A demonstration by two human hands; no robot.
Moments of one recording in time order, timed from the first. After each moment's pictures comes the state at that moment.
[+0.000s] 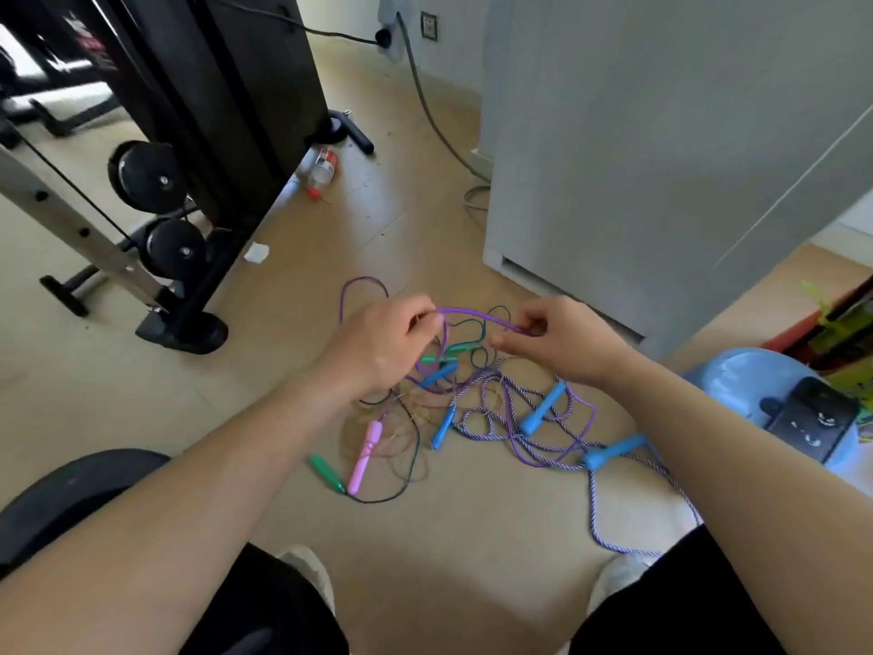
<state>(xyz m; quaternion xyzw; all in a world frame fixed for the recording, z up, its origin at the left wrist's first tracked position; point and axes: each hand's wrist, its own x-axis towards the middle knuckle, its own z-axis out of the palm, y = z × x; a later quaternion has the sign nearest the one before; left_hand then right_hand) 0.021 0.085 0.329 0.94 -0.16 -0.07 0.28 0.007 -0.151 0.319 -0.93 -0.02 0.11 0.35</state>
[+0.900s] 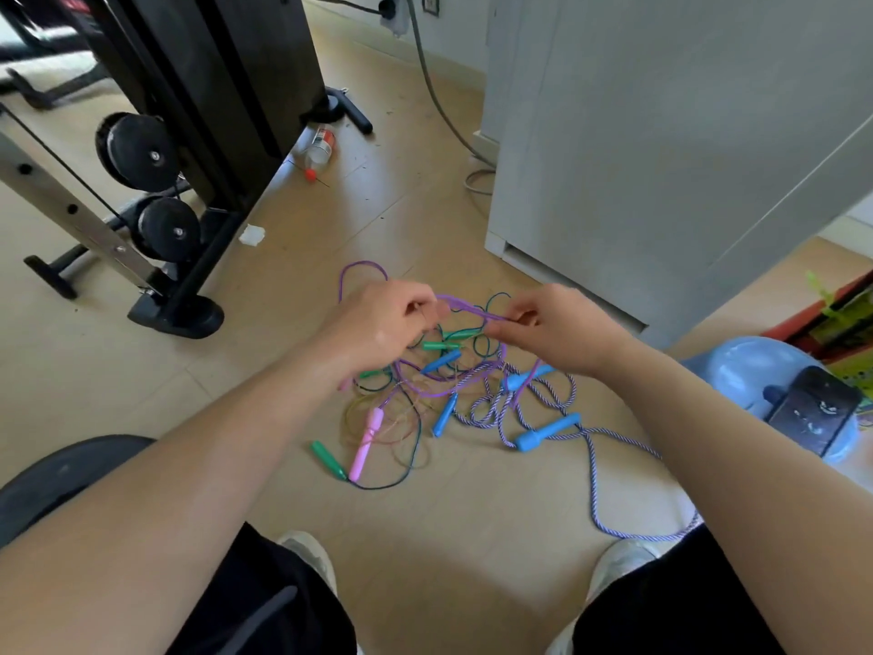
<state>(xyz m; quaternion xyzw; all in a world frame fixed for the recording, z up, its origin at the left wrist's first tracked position) 0.029 0.100 0.333 0.94 -0.14 -0.14 0.29 0.009 -0.127 0.323 -0.95 -0.06 0.13 0.29</state>
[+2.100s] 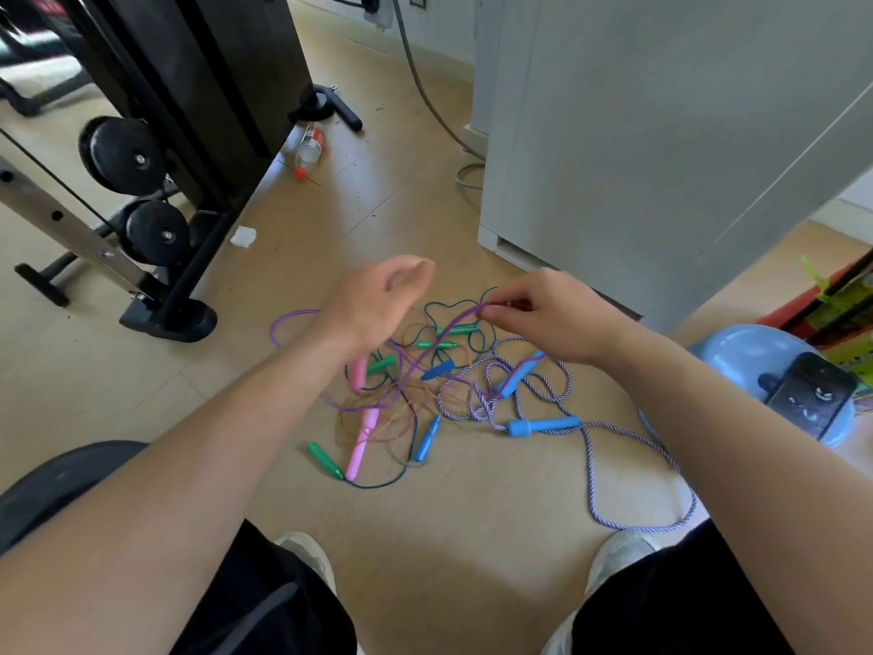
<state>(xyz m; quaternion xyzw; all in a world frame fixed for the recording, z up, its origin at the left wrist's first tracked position) 0.043 0.093 0.319 0.91 -0.09 -0.11 0.38 0.007 -0.133 0.339 -0.94 -0.09 0.12 0.31</state>
